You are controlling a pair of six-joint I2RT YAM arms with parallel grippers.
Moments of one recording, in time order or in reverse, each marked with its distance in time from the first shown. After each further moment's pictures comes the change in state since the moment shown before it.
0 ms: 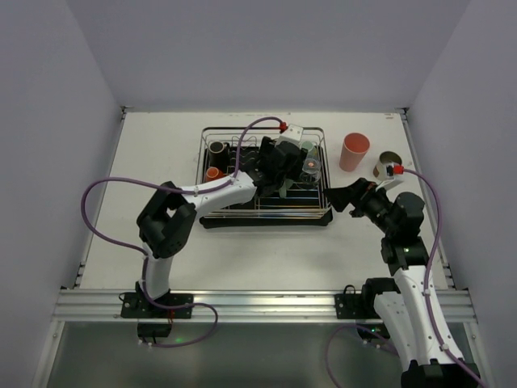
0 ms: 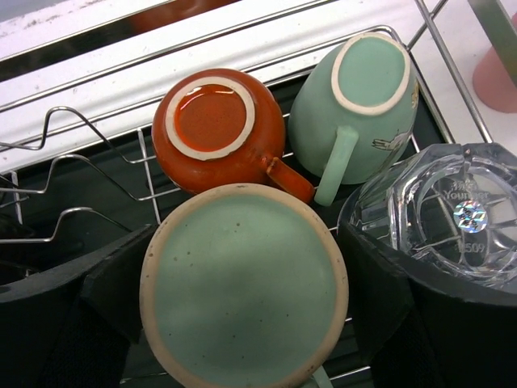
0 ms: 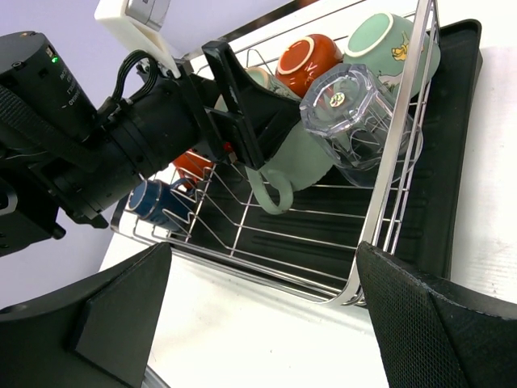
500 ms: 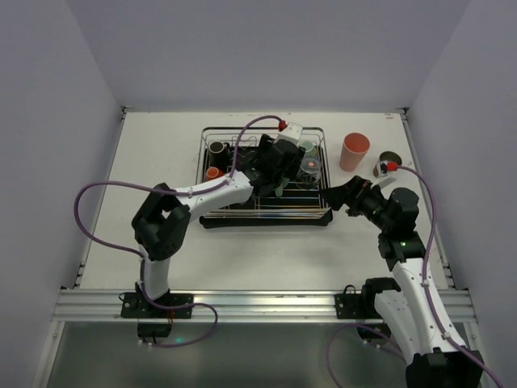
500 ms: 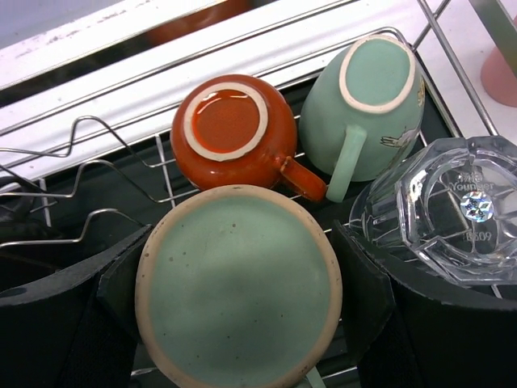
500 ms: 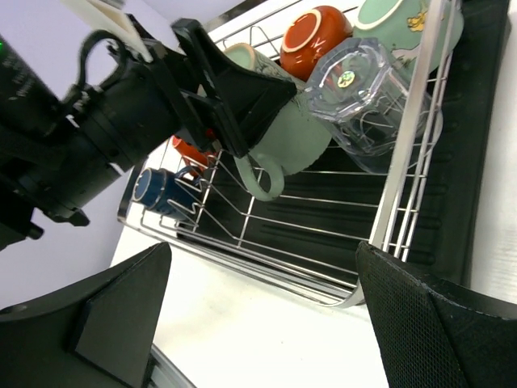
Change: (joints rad) left arm 0.001 -0.026 -0.009 -0.002 -0.006 0.049; right arm 0.025 0.066 0.000 0.020 -0.017 0.023
